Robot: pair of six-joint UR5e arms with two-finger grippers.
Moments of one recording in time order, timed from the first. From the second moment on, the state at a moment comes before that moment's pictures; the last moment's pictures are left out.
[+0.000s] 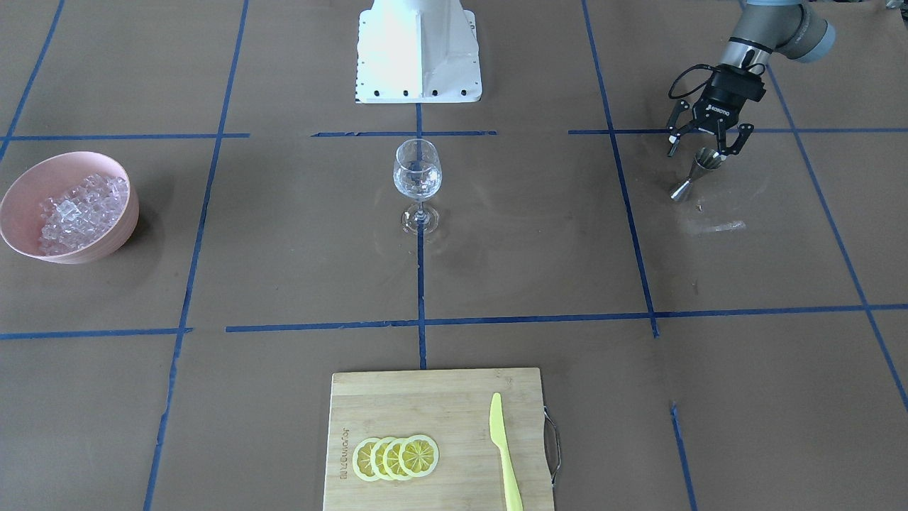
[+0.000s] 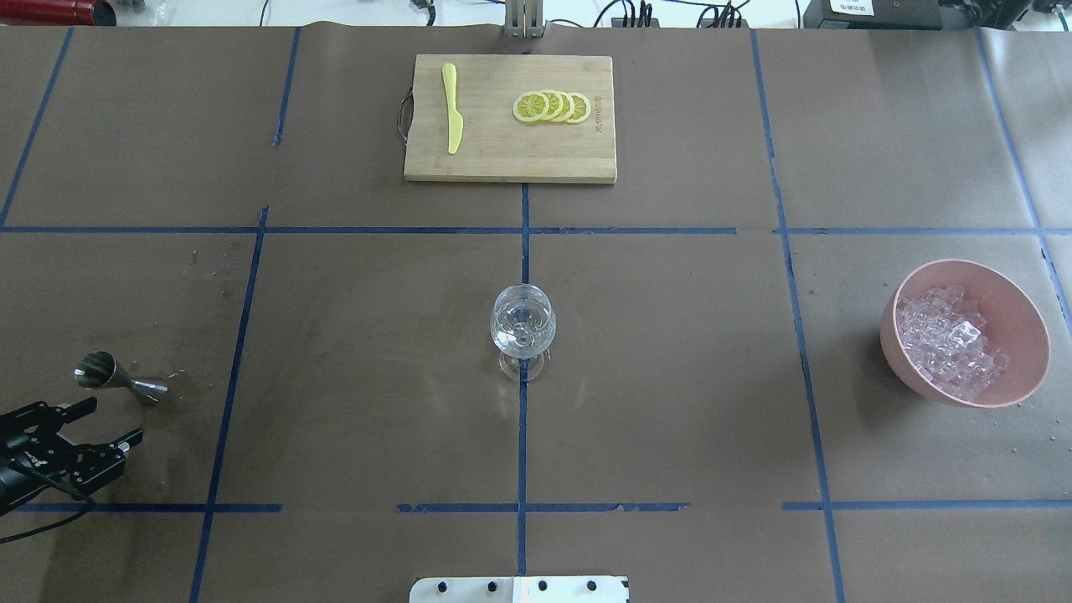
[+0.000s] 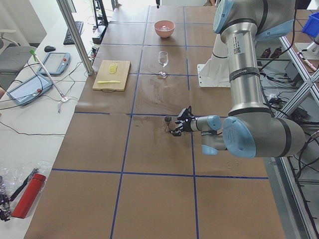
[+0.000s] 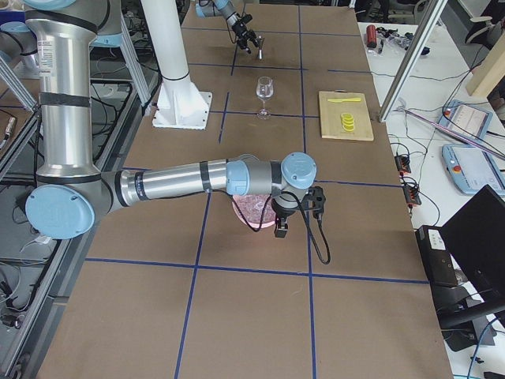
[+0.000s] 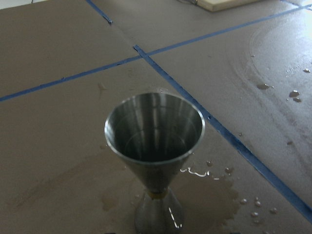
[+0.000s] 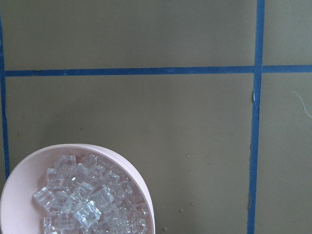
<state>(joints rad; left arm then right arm) -0.12 -1.09 -1.72 -3.10 -1.05 -0.84 1.45 -1.60 1.78 -1.72 2.48 0.11</state>
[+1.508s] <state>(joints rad) -1.04 -1.21 -1.69 -2.94 -2.05 -0.70 1.13 -1.70 2.02 -1.38 2.35 0.45</state>
